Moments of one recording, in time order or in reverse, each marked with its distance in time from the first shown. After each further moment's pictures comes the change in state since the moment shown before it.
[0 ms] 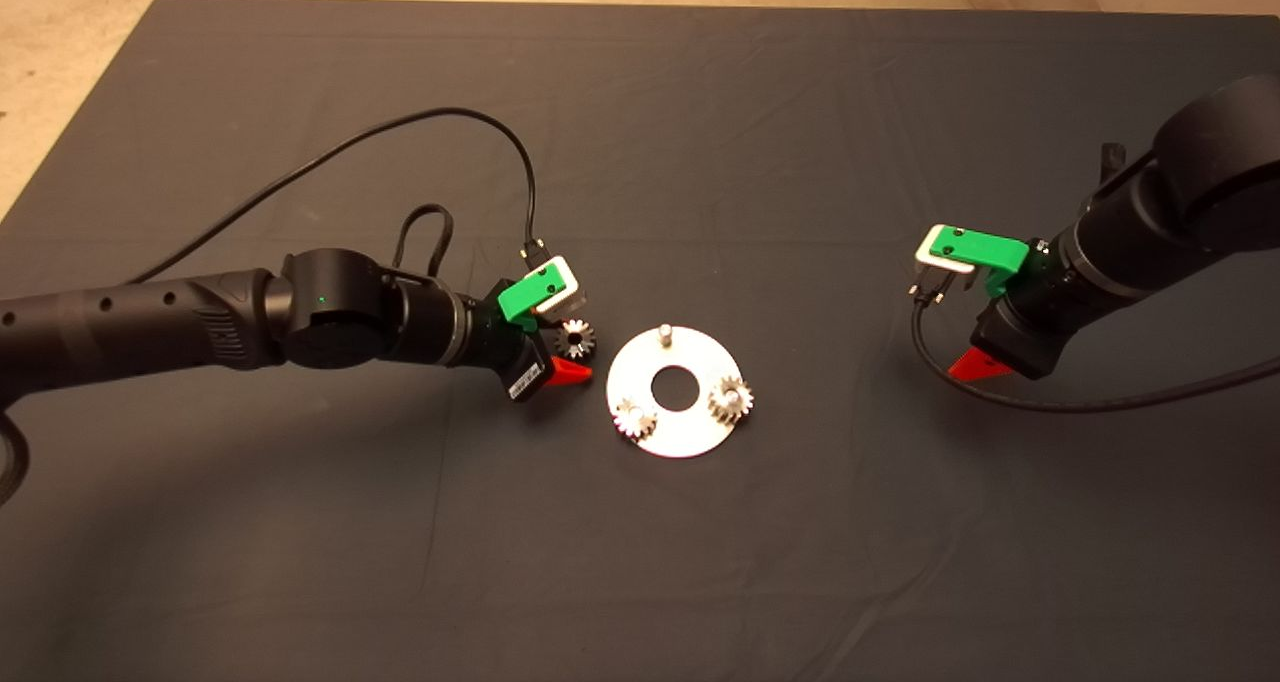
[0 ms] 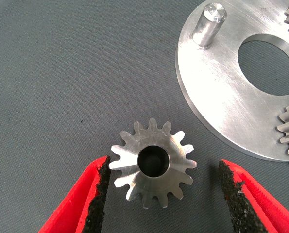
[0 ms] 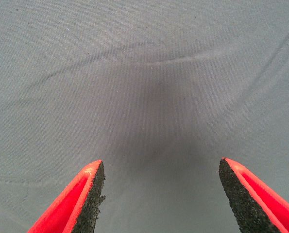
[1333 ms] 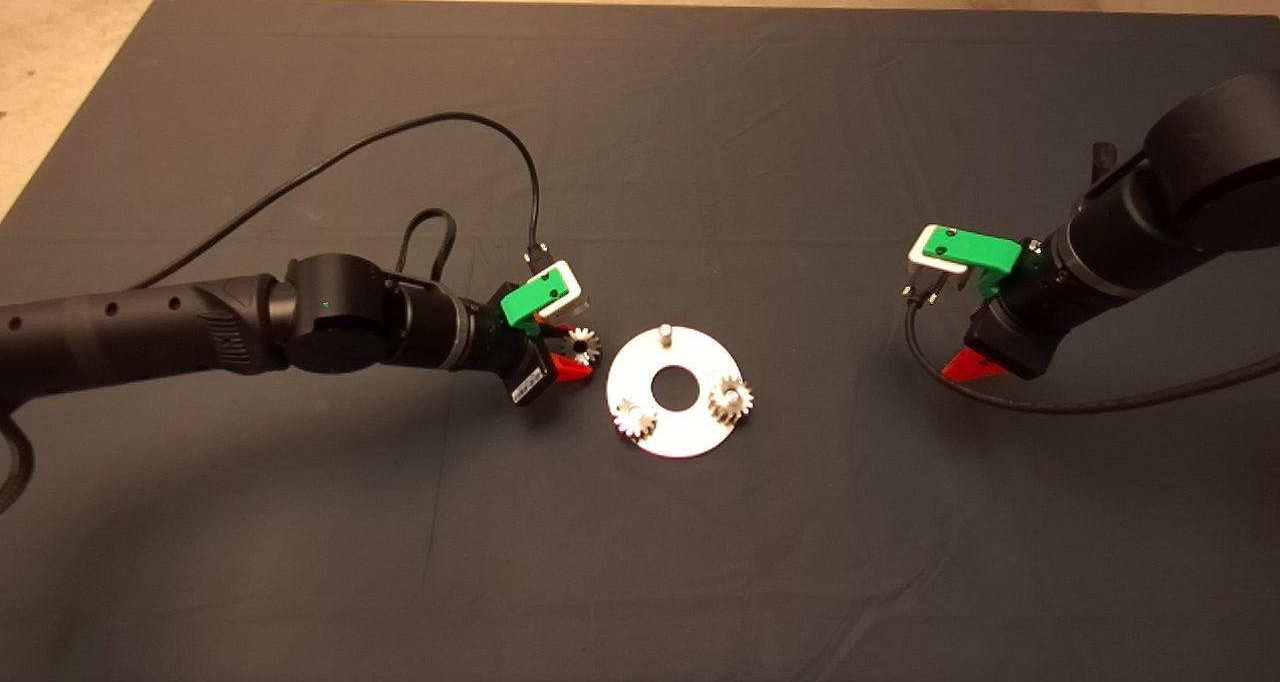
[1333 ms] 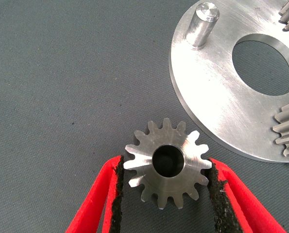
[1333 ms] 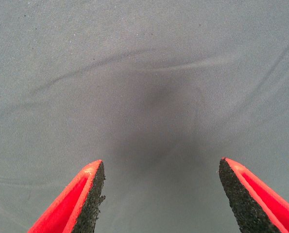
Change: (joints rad) left arm 0.011 0.003 -0.002 0.000 -0.014 0.011; right arm 0.000 0.013 0.000 0.000 0.000 0.000
